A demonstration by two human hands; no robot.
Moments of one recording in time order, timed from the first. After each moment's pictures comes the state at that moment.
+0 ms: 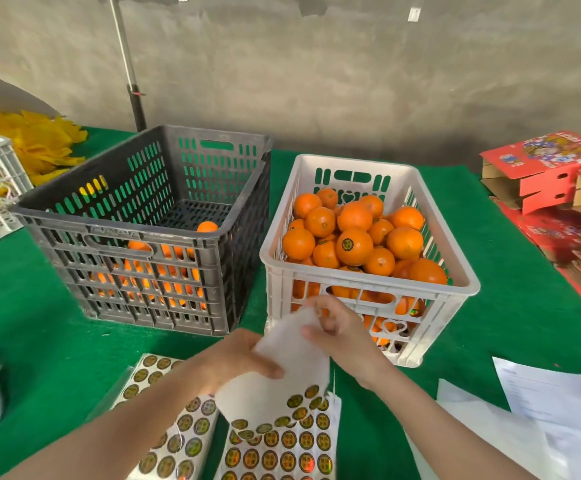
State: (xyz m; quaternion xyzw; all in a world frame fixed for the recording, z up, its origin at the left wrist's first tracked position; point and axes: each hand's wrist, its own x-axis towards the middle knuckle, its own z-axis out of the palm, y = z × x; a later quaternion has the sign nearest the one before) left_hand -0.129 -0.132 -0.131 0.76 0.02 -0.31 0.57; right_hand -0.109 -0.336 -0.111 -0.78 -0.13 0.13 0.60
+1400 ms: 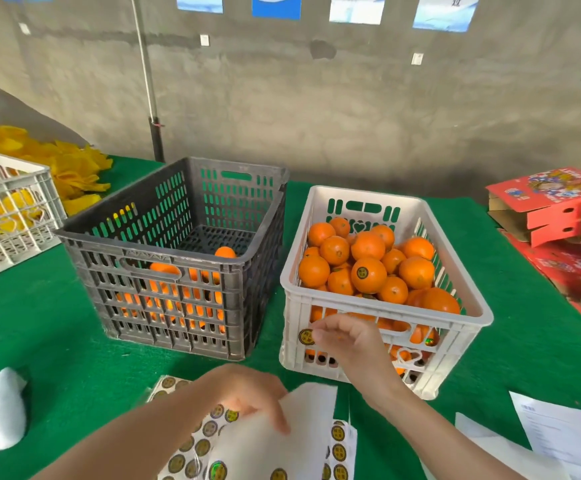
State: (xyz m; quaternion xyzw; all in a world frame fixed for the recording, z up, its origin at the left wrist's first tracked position) left_hand -0.111 -0.131 -0.144 0.74 -0.07 -0.55 0.39; right_hand -0.132 -0.314 -0.070 -0.77 -0.15 0.03 0.62
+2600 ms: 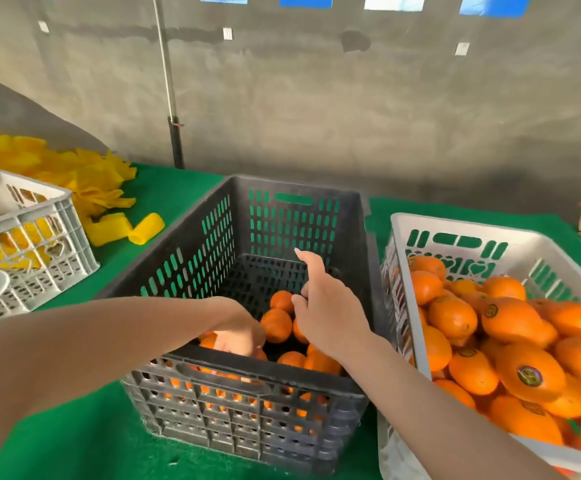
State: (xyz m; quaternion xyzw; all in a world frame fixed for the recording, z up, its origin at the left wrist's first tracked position) left_hand 0.091 0.071 -0.093 0.88 -0.03 -0.48 0.00; right_hand 0.058 -0.085 -0.043 -0.92 -0.23 -0.10 0.30
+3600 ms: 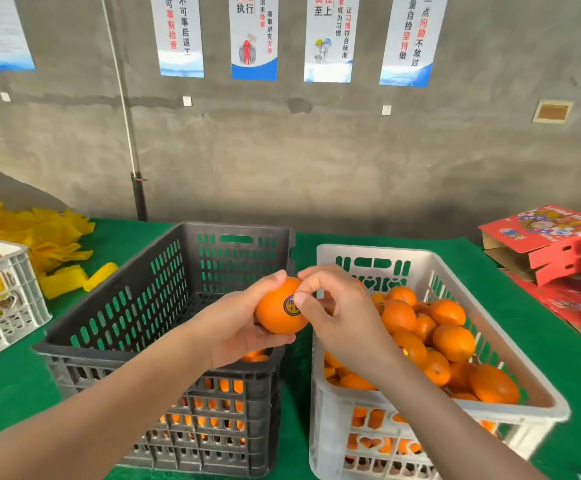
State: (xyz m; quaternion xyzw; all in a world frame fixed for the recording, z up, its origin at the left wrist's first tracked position) left_hand -0.033 -0.053 0.041 0.59 0.04 -0.18 0.79; right_hand -0.043 -0.215 0.043 -0.83 -0.27 -0.19 0.45
